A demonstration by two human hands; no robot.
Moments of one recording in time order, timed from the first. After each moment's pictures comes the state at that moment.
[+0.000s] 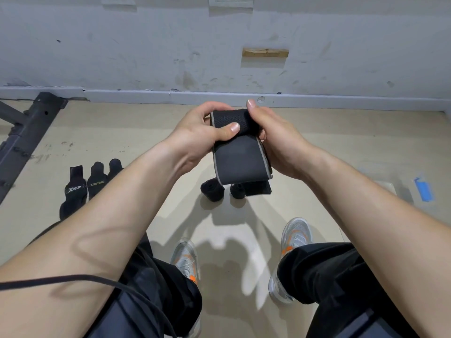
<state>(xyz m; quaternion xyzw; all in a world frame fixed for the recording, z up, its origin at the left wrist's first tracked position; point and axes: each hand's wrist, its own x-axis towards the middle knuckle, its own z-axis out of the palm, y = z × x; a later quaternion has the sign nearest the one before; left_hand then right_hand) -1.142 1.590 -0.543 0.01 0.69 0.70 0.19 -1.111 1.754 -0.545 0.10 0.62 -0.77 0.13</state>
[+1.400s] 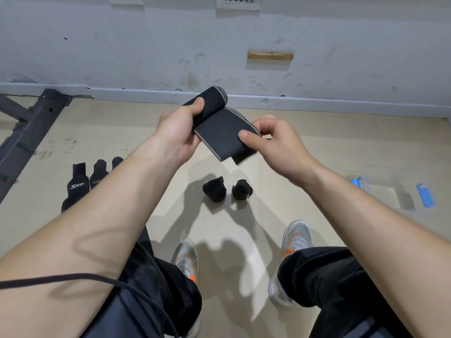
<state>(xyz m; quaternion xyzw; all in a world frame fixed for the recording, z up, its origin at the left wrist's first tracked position) -1.159 1.573 -0.534 -0.22 0.51 0.82 0.12 -1.104 1.755 -0.557 0.01 0.83 -0.56 0.02</state>
